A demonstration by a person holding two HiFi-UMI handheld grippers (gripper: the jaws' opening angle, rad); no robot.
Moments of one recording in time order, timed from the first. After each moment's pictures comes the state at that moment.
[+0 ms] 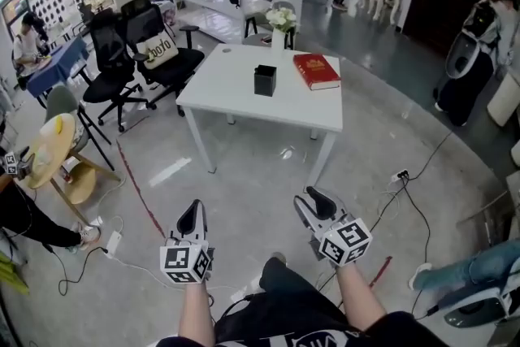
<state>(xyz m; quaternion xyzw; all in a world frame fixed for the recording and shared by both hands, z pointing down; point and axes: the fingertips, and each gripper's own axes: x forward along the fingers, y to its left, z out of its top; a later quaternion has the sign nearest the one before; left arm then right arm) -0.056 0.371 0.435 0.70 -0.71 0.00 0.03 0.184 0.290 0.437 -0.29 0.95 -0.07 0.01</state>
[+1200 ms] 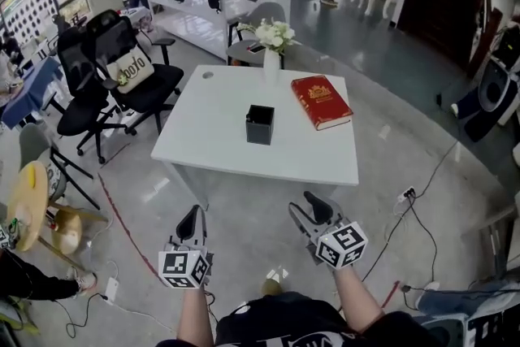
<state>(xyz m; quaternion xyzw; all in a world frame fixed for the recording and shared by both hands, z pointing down) -0.138 0.071 0.450 0.74 -0.67 0.01 0.05 0.099 0.008 0.461 -0.32 0.94 -0.10 -0.02</state>
